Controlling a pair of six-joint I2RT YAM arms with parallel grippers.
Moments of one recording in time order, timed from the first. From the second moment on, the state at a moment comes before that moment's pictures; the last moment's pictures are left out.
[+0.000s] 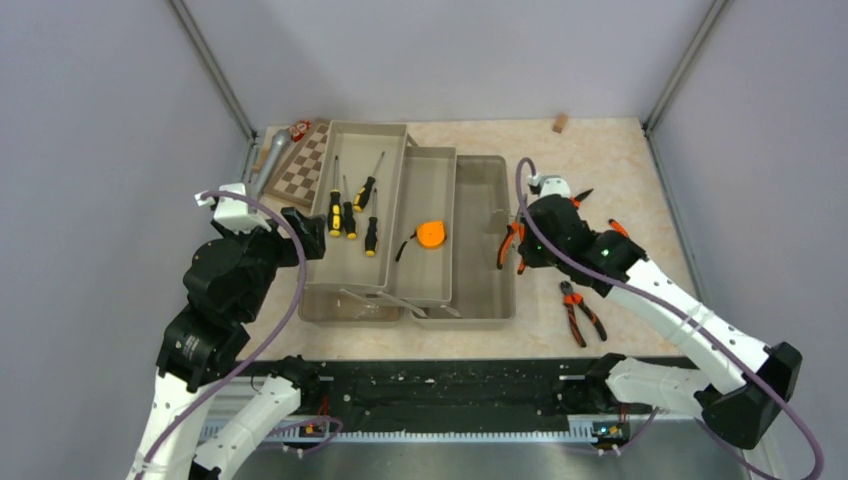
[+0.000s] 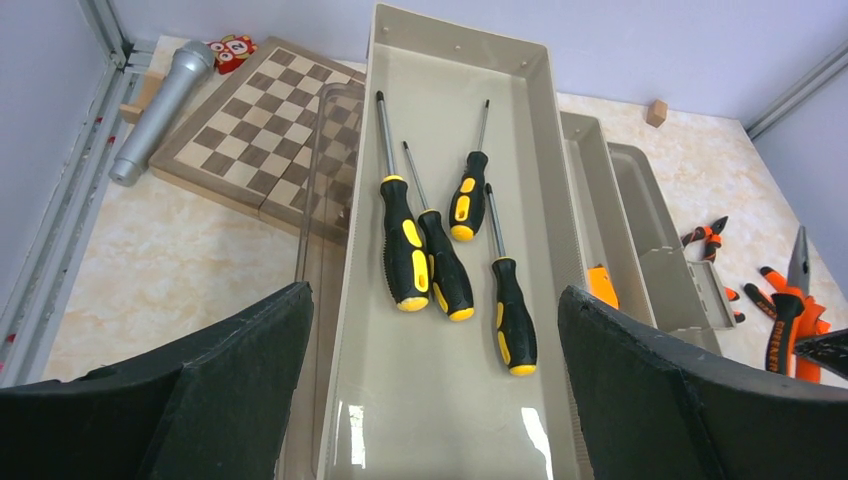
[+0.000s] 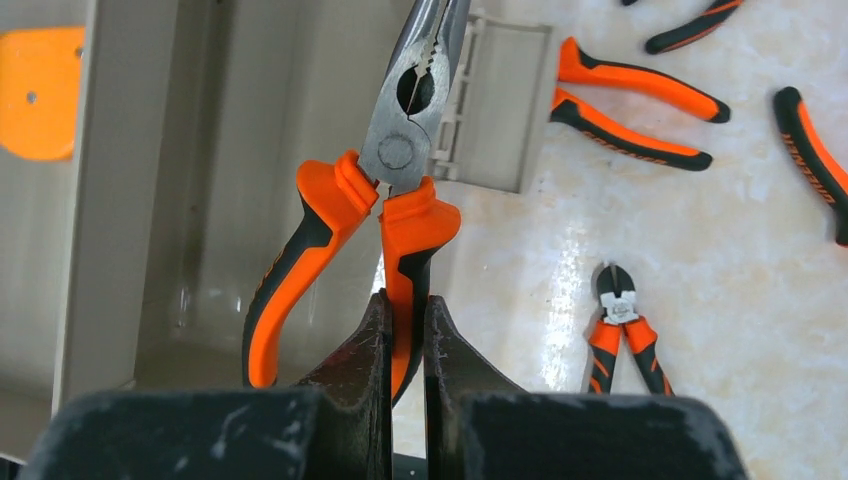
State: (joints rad) left arm -0.42 0.60 1.12 -0.66 -0.29 -0.31; right arm 0.68 1.06 1.05 -0.77 0.33 0.47
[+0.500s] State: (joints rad) left arm -0.42 0.58 1.12 -0.66 -0.31 -0.30; right arm 0.88 1.31 1.05 -0.67 0.31 0.48
